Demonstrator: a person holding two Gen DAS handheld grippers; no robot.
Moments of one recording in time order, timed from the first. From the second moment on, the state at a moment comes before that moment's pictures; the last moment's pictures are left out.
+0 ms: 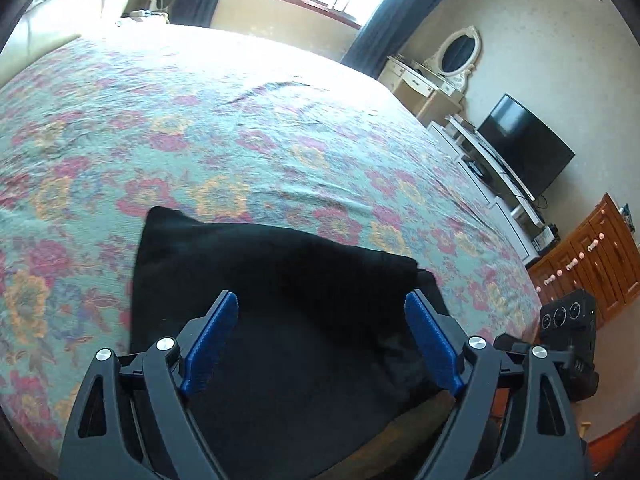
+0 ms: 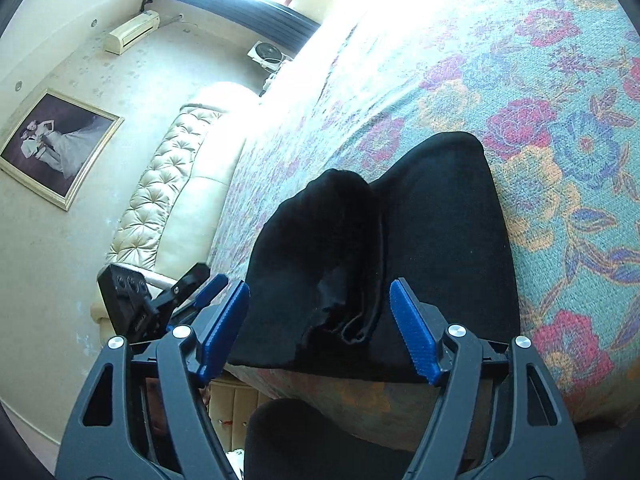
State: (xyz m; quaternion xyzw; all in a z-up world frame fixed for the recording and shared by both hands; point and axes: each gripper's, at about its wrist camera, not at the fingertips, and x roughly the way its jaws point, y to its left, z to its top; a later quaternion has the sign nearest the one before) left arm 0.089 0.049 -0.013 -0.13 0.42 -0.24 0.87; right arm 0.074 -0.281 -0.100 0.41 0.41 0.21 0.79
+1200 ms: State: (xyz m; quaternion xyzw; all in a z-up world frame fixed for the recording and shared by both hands) left arm 0.089 0.078 -0.070 -0.20 0.45 -0.26 0.83; right arm 0.095 -0.325 -0.132 0.34 0.49 0.19 0.78
